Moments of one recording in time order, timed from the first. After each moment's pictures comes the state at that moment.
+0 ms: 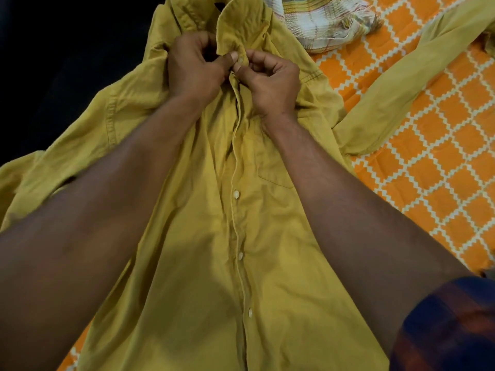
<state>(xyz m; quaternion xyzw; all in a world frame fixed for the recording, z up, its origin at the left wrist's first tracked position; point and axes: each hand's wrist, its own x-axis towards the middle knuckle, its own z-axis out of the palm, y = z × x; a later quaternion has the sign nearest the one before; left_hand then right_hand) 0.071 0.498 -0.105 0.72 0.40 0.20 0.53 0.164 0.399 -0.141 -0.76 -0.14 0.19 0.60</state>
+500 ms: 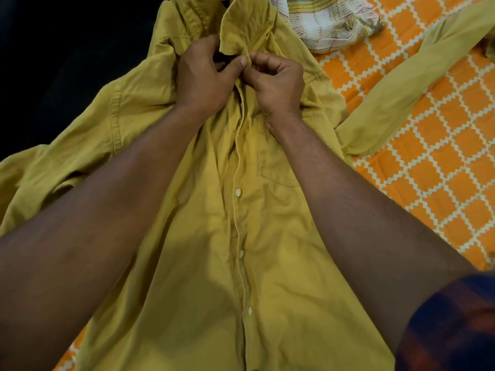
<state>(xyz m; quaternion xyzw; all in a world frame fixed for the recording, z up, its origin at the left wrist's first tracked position) 0.066 0.488 -0.107 0.78 0.37 0.21 0.46 0.166 0.396 -0.139 -0.75 -0.16 0.21 0.60</state>
